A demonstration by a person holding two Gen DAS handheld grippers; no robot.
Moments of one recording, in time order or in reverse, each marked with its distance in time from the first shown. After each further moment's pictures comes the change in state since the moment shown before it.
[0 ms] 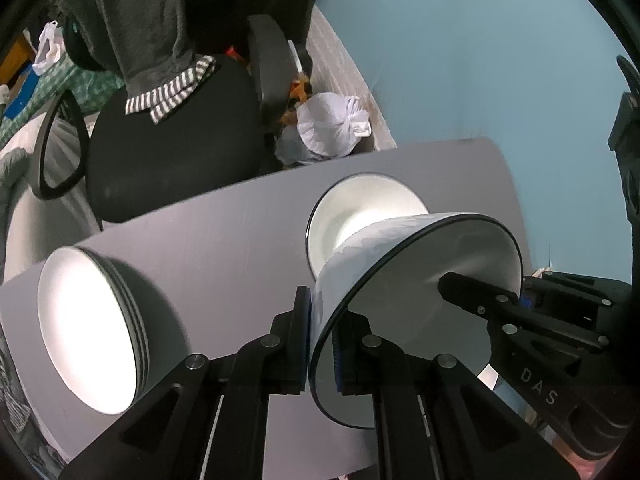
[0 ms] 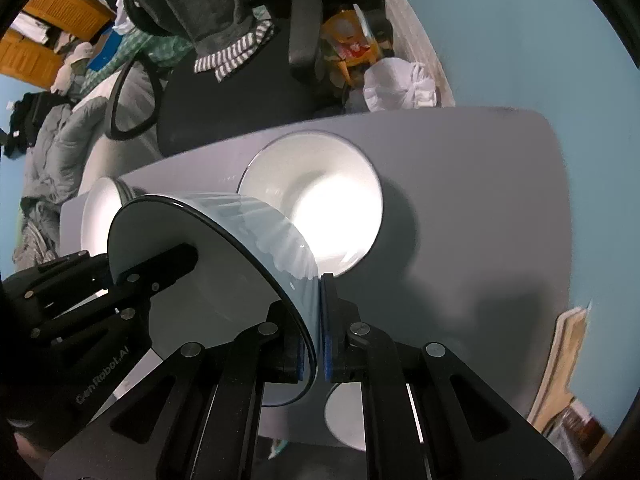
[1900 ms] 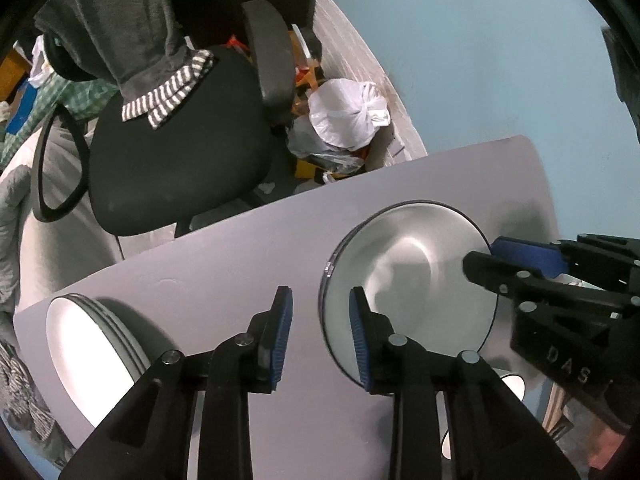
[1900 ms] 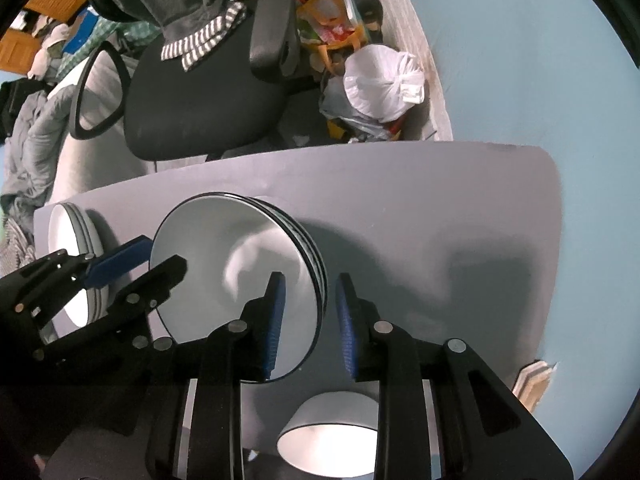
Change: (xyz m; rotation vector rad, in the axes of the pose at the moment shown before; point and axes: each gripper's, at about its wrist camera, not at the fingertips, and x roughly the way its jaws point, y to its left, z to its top) left arm 0.037 -0.004 0.040 0.027 0.070 0.089; right arm 0.021 -0.027 0.059 -0.023 0.114 -0.075
